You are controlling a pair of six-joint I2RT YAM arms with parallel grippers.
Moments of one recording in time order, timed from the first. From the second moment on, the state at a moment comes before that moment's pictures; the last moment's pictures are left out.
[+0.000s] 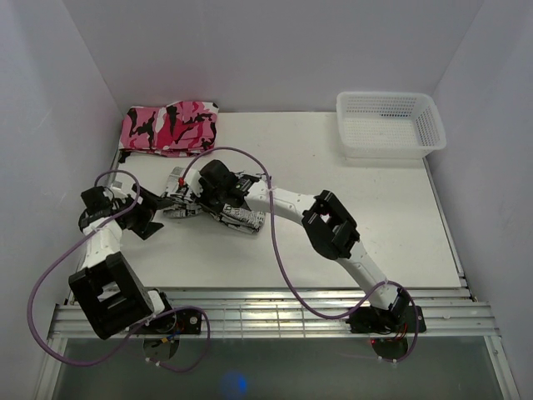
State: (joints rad) left arm 0.55 1.26 0.74 -0.49 0.74 -0.48; right arm 1.02 2.38 2.01 -0.34 -0.18 -0.29
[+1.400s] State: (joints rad) left arm 0.22 1.51 0.63 0.01 0.44 -0.94; right arm 0.97 2.43 2.06 -0.32 -0.41 0.08
